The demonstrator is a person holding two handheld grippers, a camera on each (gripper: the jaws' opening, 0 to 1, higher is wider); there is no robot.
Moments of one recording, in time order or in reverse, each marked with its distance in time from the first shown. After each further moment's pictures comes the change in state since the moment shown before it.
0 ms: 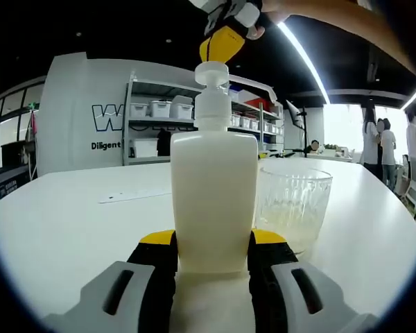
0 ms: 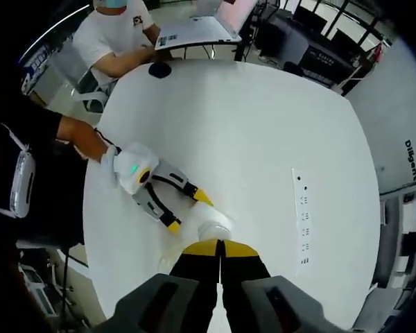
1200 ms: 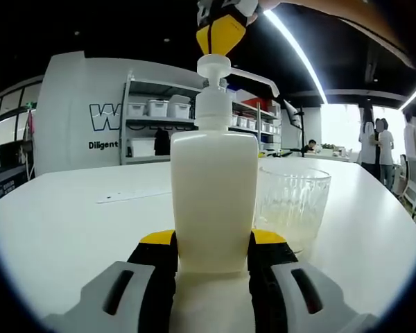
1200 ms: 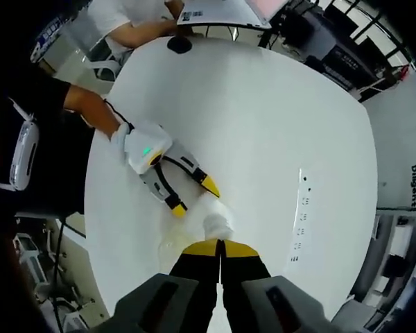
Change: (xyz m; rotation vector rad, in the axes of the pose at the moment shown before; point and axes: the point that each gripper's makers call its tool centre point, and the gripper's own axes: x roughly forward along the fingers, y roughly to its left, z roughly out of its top) left arm -0.002 -0.003 -0.002 0.000 0.005 -0.020; right arm -0.005 0.008 0.001 -0.161 0.178 0.016
